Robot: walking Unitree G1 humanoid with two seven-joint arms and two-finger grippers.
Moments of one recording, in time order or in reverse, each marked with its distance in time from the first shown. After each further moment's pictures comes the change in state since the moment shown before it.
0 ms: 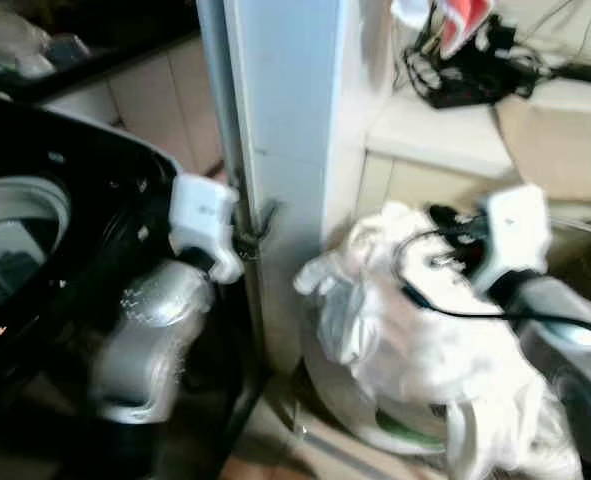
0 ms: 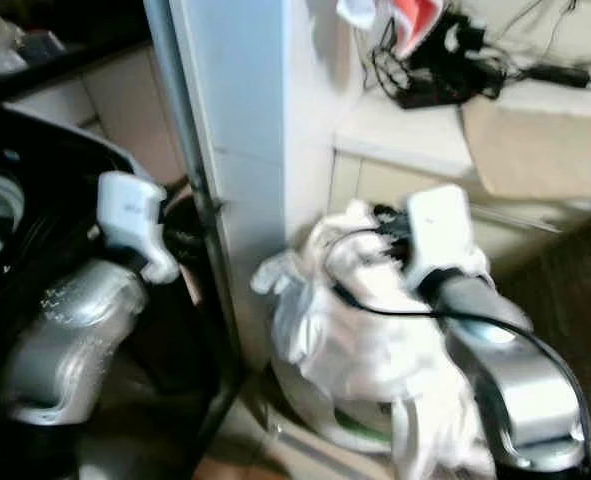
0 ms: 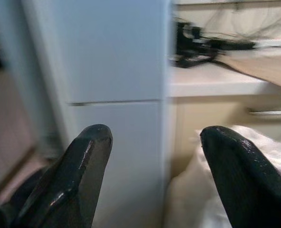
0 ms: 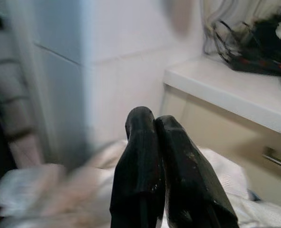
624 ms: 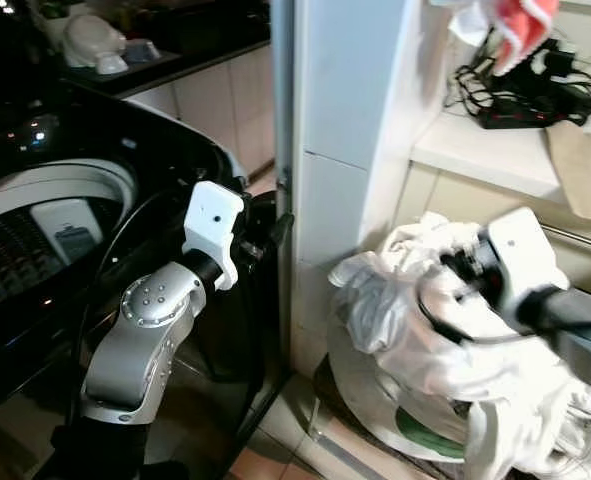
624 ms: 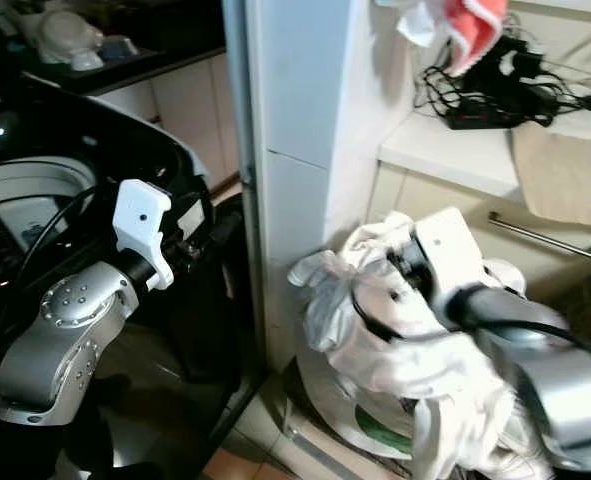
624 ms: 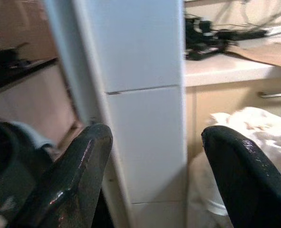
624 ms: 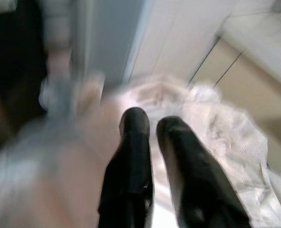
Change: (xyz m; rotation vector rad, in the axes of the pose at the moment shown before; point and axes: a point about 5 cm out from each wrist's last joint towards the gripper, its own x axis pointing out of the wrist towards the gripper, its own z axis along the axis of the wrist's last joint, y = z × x) left arm -0.008 0.010 0.000 0.078 0.035 -0.083; right arm -0.020 -0.021 -0.023 -0.183 0.361 0.169
